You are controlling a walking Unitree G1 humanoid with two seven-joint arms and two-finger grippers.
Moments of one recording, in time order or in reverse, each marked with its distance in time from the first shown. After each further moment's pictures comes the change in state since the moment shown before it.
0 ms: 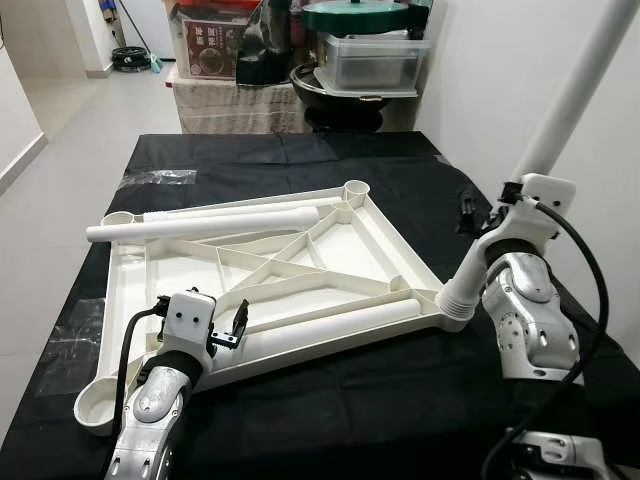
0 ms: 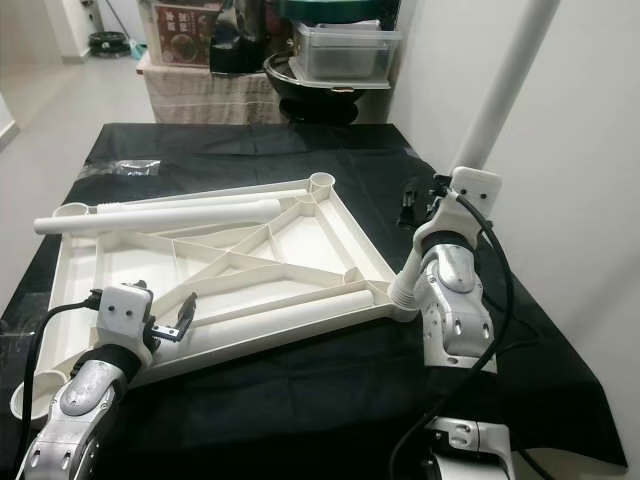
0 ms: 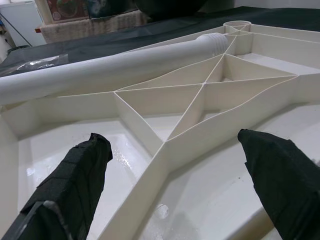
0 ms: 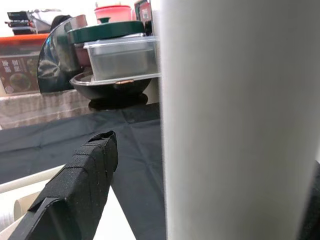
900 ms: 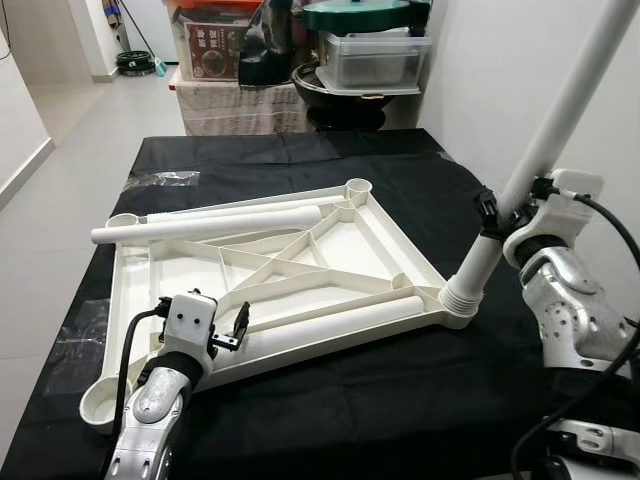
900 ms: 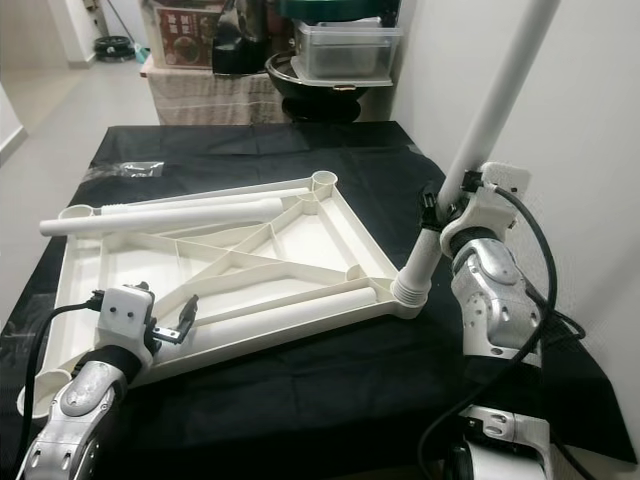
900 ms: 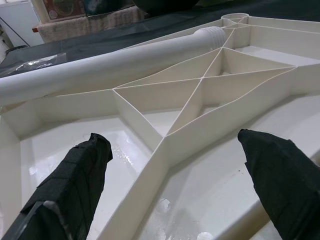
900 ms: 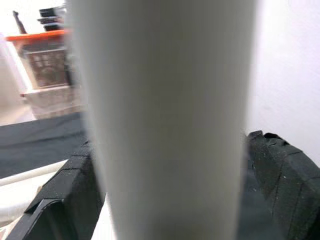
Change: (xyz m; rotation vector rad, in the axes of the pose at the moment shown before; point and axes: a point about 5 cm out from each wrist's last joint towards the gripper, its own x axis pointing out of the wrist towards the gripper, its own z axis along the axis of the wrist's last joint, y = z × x) left arm 0.001 -0.001 -0.002 0.002 0.008 -0.021; right arm 0.003 -0.027 0.020 0.032 0.040 0.156
